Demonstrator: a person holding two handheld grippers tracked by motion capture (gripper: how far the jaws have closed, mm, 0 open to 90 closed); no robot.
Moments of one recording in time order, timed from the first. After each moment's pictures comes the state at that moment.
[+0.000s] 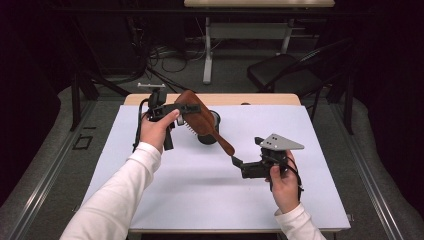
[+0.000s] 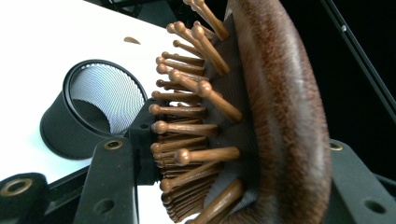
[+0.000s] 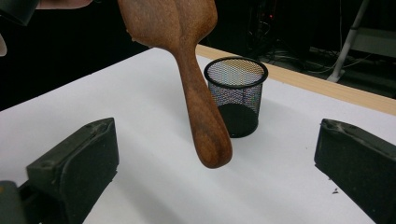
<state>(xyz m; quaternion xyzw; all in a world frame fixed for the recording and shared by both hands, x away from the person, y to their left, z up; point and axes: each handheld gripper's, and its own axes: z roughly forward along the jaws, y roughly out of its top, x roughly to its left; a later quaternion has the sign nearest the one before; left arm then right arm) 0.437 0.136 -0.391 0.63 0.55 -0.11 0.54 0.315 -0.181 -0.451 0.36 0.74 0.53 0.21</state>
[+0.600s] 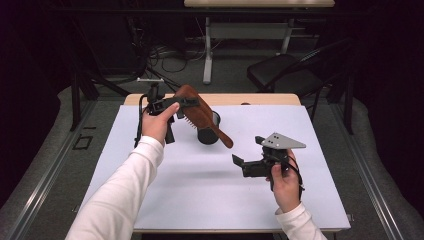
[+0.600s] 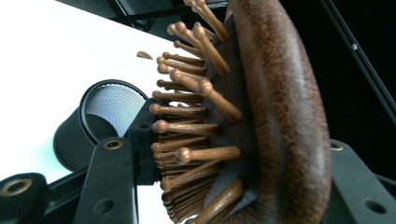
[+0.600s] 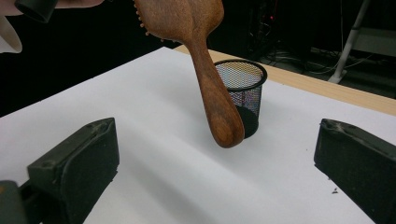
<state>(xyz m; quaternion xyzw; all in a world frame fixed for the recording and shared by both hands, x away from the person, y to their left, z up) 0.452 0.138 -0.388 0.61 0.57 -0.09 0.54 0.316 -0.184 -0.449 0.37 0.73 0.53 0.21</state>
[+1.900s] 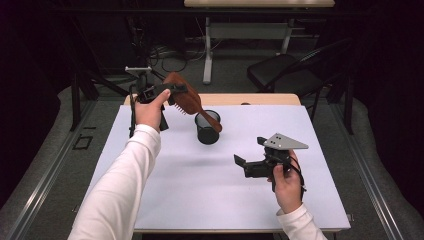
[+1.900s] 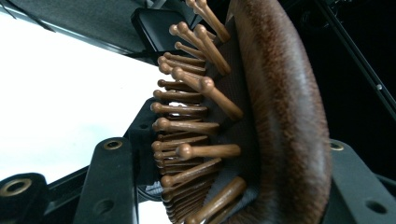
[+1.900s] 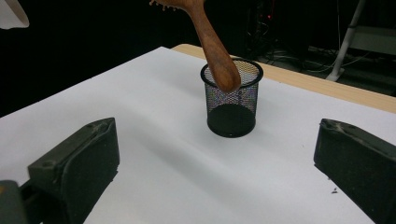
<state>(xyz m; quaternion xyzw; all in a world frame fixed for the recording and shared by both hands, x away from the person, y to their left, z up) 0.471 0.159 -0.368 0.58 0.61 -0.04 0.54 0.314 -0.188 -0.449 0.37 0.73 0.53 0.21</state>
